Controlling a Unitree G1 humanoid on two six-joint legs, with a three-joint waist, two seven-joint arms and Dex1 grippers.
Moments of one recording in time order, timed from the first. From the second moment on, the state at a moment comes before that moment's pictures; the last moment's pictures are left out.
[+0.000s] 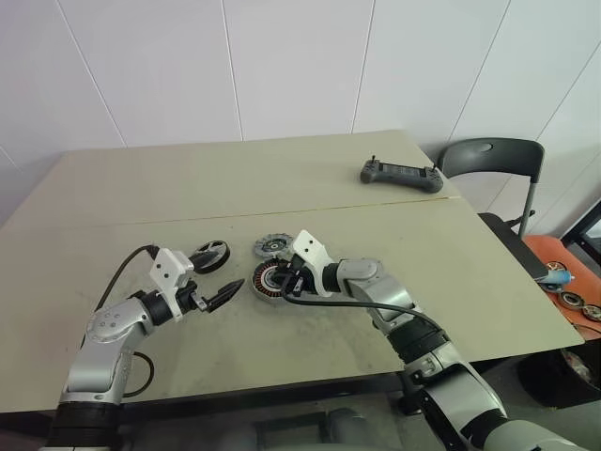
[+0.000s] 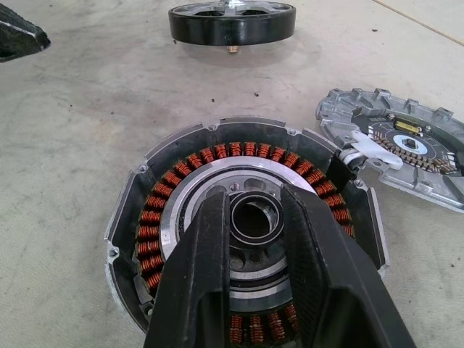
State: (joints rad) left arm -0.03 0.53 0.10 -0.04 -0.36 0.10 -0.84; right arm -0.58 -0.15 0.36 0.32 0.06 0.48 0.79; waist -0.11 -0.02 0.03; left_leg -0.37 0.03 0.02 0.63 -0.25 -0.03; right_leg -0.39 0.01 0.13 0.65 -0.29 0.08
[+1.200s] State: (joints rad) left arm -0.03 0.53 0.09 -0.03 -0.34 0.10 -0.84; right arm -0.57 -0.13 0.35 0.36 0.01 0.36 0.73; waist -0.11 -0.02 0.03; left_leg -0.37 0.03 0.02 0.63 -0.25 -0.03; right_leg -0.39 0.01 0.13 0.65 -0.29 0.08
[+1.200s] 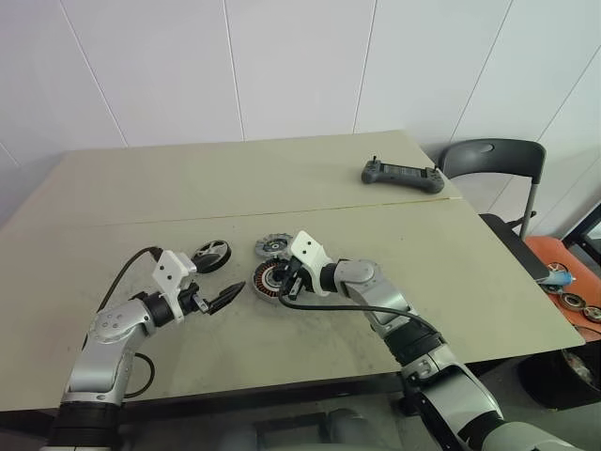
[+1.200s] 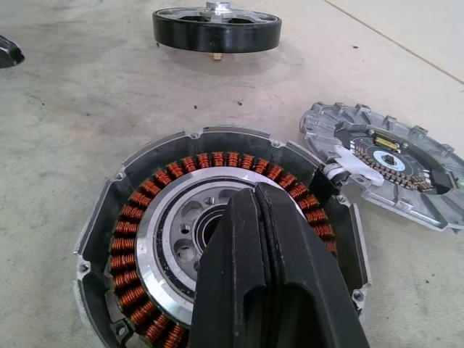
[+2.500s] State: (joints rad) left arm -0.20 0.40 0.57 0.35 -0.86 0.97 -0.74; right arm -0.64 -0.14 0.15 0.51 0.09 0.25 0.62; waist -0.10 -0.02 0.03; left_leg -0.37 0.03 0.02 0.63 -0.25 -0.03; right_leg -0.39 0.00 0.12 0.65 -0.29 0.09
